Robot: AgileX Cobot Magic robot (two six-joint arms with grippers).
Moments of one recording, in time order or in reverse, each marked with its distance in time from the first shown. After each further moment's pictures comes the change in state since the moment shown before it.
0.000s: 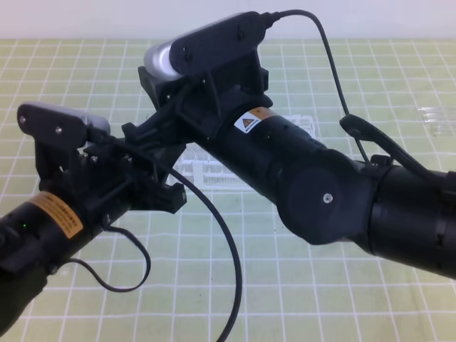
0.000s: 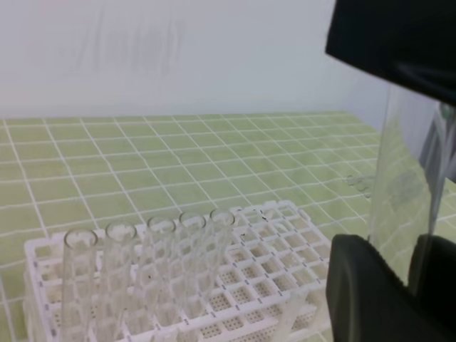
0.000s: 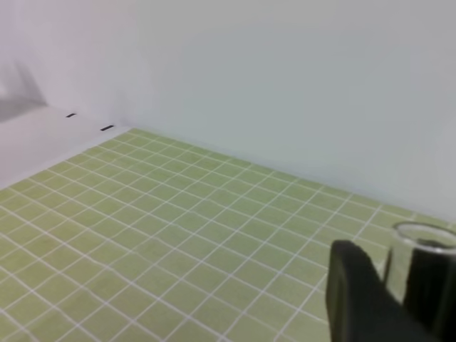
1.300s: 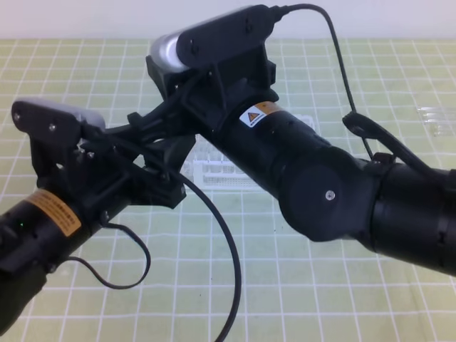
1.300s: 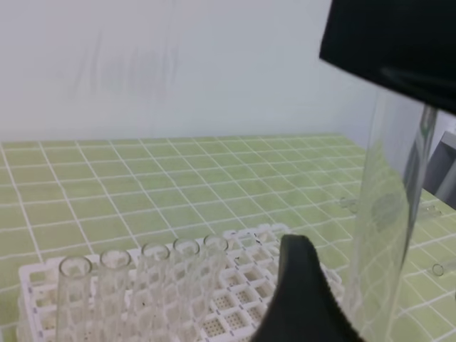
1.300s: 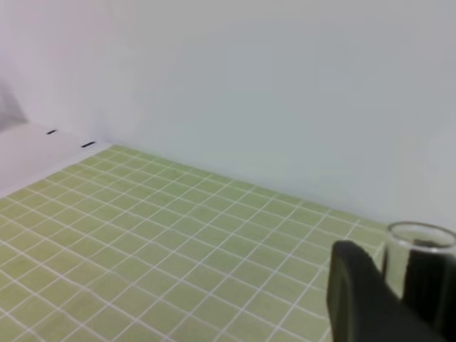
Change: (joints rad) left arm 0.000 -0.001 0.001 -0.001 -0.040 0.000; right arm -0.001 -0.001 -0.001 0.000 -0.035 -0.009
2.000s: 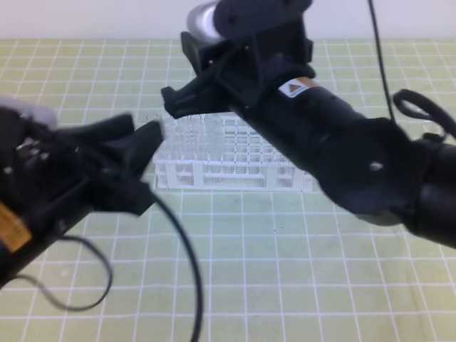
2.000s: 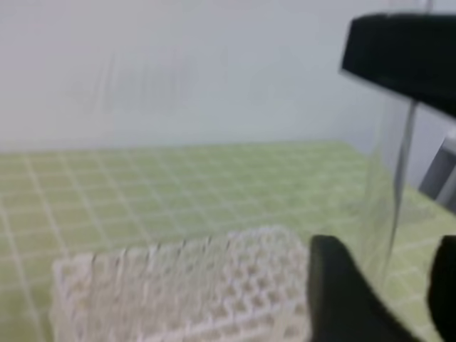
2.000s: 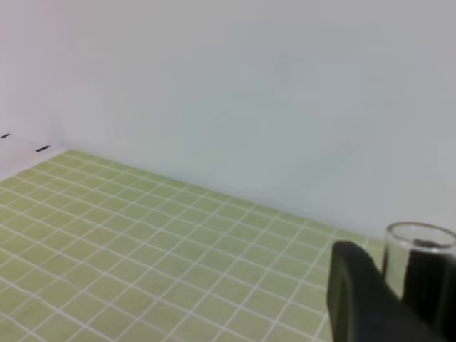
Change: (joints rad) left arm 0.000 -0.197 0.000 0.014 0.210 0.012; right arm -0.054 -0.068 0.019 0.107 0.029 -0.125
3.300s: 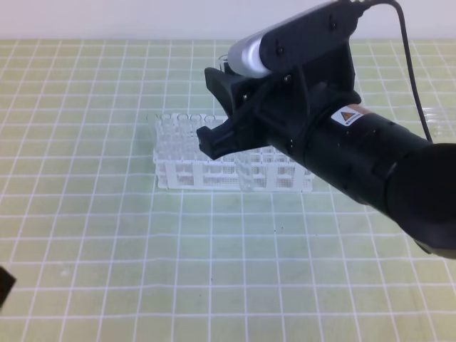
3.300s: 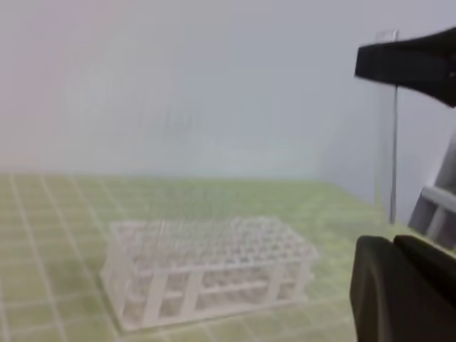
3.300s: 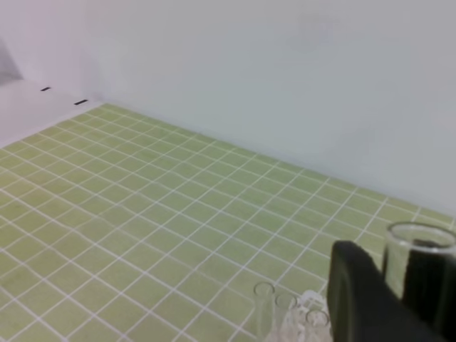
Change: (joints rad) left arm 0.000 -0.985 0.356 -0.021 0.506 0.010; right arm -0.007 -0.157 0.148 0.062 0.109 -0.085
